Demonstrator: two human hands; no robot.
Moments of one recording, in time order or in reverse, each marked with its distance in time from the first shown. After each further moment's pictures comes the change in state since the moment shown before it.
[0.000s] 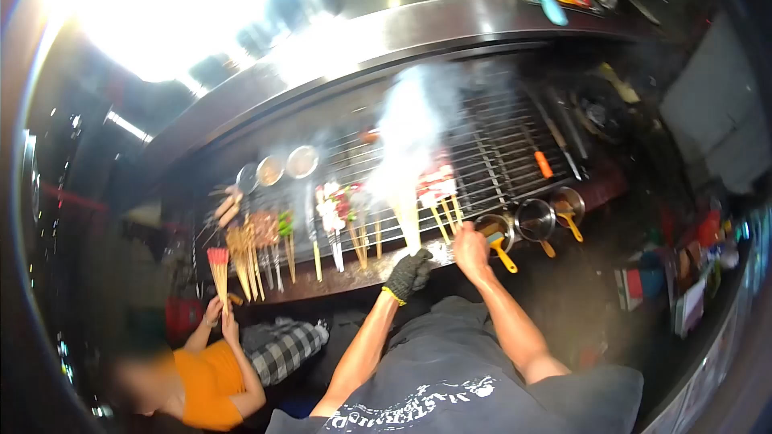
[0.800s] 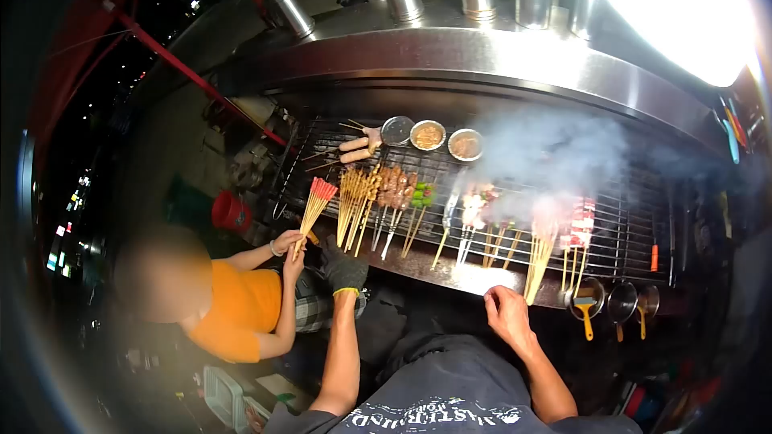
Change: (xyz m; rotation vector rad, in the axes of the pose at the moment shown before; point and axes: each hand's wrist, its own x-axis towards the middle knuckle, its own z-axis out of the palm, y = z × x) left_hand -0.249 0.104 -0.213 1.195 1.722 0.224; right_hand -0.097 -0.165 0.006 0.282 -0.366 -0.618
